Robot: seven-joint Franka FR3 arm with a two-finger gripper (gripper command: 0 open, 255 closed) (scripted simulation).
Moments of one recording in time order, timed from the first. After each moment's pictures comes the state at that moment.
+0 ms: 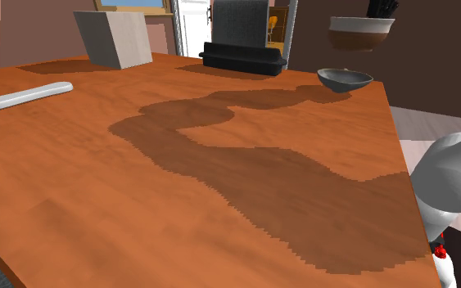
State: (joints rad) arm -0.14 -0.54 -0.41 -1.79 -0.01 1.33 -0.29
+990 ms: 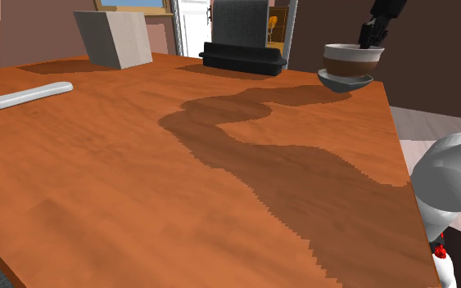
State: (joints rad) arm -0.16 -0.62 -0.42 -2.05 -0.04 1.51 -0.30
